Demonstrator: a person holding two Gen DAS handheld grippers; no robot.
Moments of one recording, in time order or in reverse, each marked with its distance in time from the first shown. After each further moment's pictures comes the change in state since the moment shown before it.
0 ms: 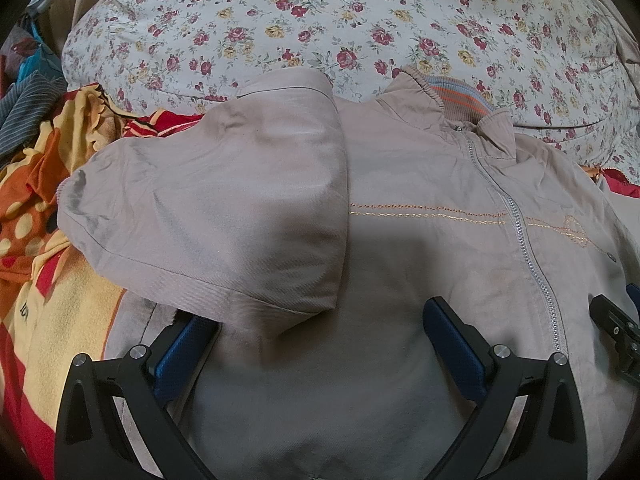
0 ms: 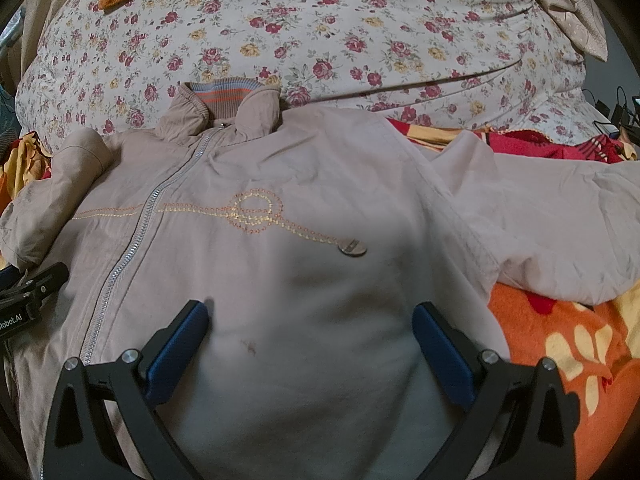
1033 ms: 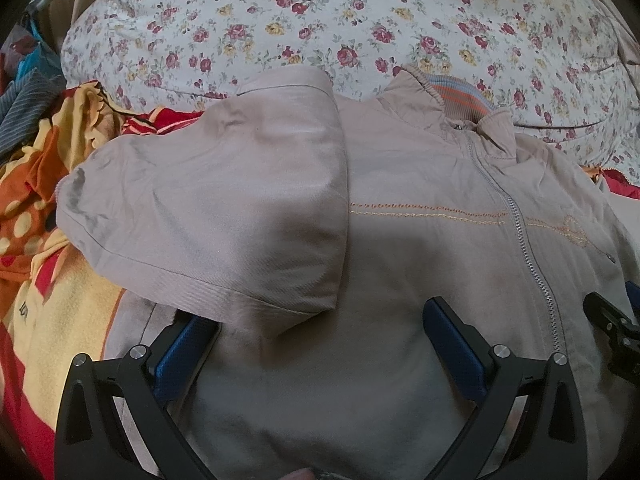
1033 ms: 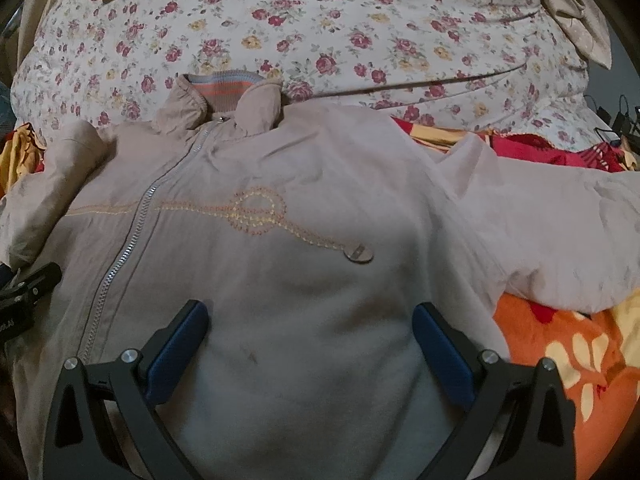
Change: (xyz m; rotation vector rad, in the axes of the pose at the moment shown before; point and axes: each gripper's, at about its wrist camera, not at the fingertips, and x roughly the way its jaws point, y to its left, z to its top) left arm 0.001 0.002 0.001 -0.005 0.012 -0.006; right arm 0.006 0.009 0.006 -0.019 0.049 -0.035
